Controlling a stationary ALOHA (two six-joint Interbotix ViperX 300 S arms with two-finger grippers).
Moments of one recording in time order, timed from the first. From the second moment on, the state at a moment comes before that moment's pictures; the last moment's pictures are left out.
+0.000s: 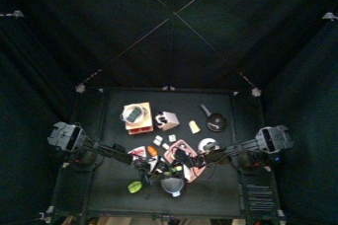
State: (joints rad) left arm -0.24 0.07 0.71 0.13 -0.49 0.74; right arm 0.17 -0.04 0.71 -0.45 -0.22 0.92
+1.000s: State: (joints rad) left arm -0.23 0.09 0.70 0.08 -0.44 0.75; right arm 0.18 -0.04 0.71 -0.45 -0.22 0.92
